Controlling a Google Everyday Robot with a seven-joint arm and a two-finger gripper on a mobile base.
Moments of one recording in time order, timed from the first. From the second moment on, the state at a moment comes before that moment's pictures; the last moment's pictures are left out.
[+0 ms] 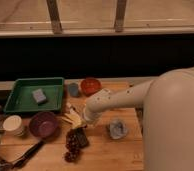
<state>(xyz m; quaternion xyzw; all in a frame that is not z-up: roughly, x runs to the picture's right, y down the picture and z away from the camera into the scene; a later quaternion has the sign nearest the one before) -0.065 0.213 0.815 -0.37 0.07 0.61 0.70</state>
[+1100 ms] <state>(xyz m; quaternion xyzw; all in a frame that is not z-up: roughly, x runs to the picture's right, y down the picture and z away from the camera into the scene) -0.096 0.240 0.805 -0.37 0.10 0.58 0.71</state>
